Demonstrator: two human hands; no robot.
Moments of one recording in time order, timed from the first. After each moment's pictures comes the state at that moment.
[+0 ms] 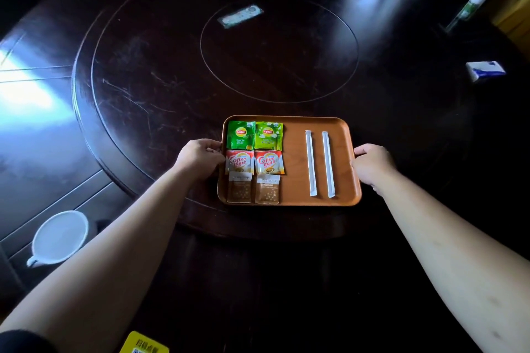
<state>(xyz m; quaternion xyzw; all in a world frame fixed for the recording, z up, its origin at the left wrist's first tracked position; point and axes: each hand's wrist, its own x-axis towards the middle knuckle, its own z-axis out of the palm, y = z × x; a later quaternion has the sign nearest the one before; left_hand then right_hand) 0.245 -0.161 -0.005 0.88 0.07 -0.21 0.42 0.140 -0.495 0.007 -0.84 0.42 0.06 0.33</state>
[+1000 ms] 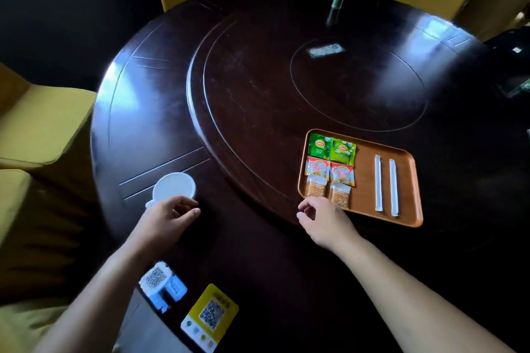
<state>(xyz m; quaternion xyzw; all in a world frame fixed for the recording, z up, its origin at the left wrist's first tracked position) 0.084 0.093 0.012 0.91 0.07 -0.11 0.40 0.082 -0.243 0.023 -0.95 0.07 0.16 0.27</state>
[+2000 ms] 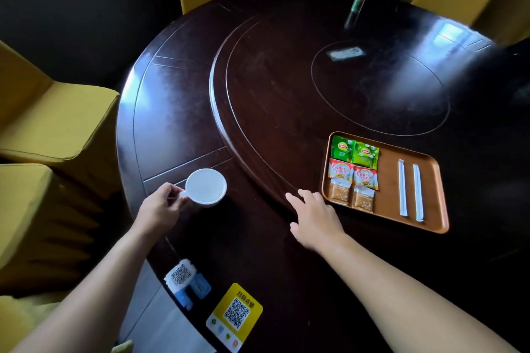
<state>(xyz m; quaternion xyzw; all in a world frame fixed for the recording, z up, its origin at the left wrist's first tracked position) 0.111 0.158 -0.033 0.91 0.16 -0.05 0.37 0.095 -0.174 -0.001 -0.98 -0.06 0.18 0.05</state>
